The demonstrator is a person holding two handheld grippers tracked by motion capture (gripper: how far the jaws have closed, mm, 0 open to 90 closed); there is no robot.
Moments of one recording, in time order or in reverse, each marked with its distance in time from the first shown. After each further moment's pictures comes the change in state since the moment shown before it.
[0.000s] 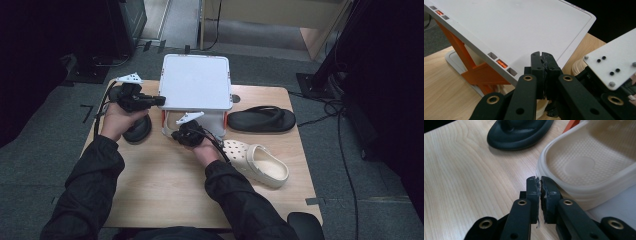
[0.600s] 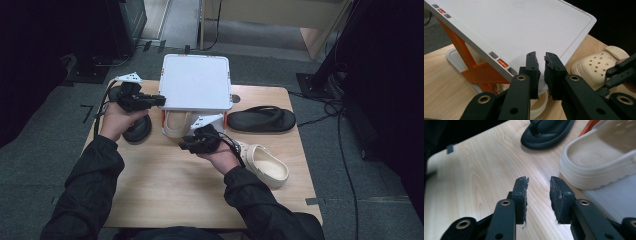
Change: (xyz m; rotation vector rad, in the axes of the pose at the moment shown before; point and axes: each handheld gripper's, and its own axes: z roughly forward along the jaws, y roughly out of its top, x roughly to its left) left arm 0.000 0.001 -0.001 0.002 0.002 -0.019; right arm 0.012 -0.007 -0.077 -0.023 0.136 -0.017
